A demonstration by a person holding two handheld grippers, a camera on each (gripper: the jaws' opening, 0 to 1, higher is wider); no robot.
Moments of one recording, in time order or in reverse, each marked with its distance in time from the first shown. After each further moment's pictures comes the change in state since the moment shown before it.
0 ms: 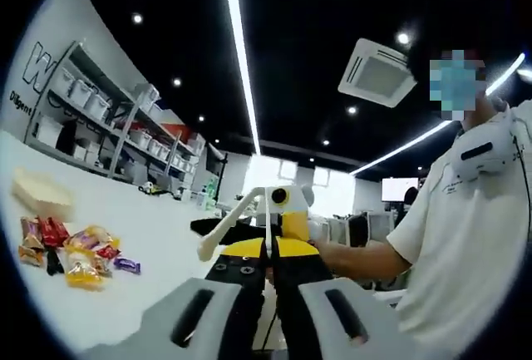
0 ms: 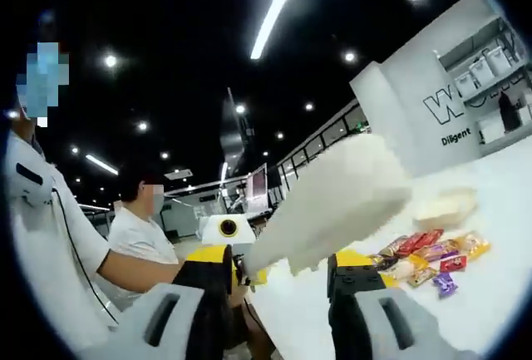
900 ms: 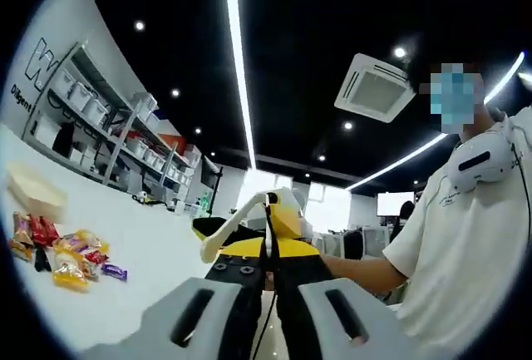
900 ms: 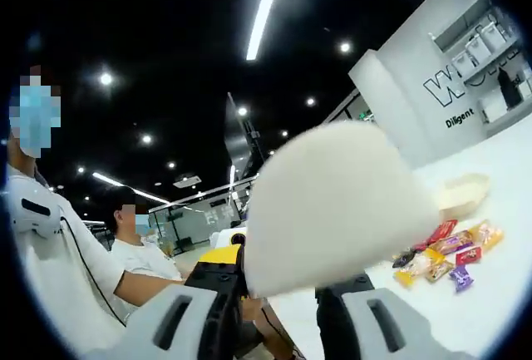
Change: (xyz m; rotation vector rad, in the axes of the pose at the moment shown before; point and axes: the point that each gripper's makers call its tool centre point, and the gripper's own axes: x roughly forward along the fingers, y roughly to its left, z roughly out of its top) left arm 0.007 -0.012 0.012 -0.033 -0.112 -0.020; right arm 0.008 0.016 0.014 0.051 -0.010 0.024
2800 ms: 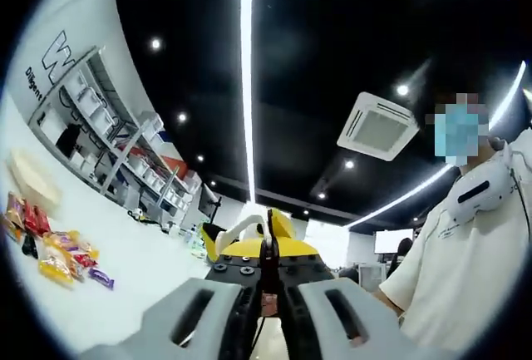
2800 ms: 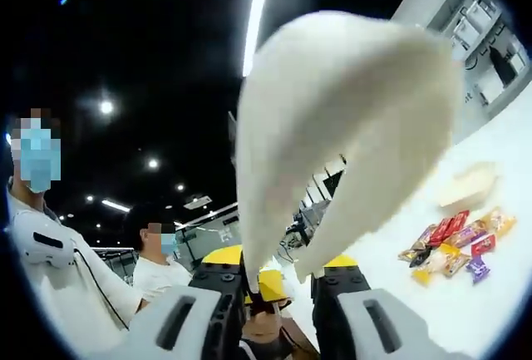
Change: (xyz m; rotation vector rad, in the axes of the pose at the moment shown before) left arm 0.000 -0.006 0.020 -0.069 -0.159 0.004; right arm 0.000 0.009 0.014 0.145 -0.045 0.045
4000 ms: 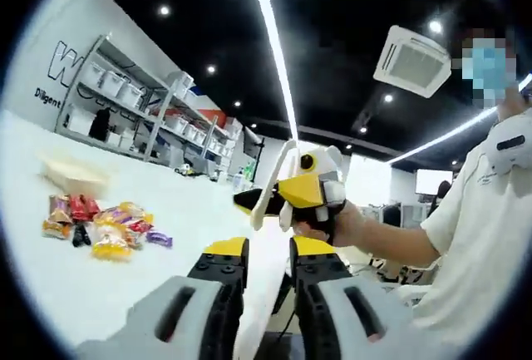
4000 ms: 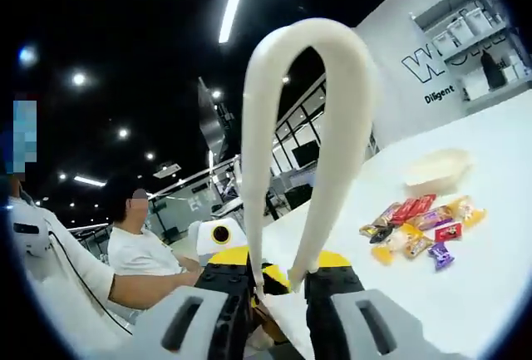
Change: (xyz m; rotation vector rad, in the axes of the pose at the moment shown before) left arm -0.039 0.068 -0.047 0.154 0.395 0.316; right arm -0.018 -0.062 -0.022 -0.043 0.188 -0.224
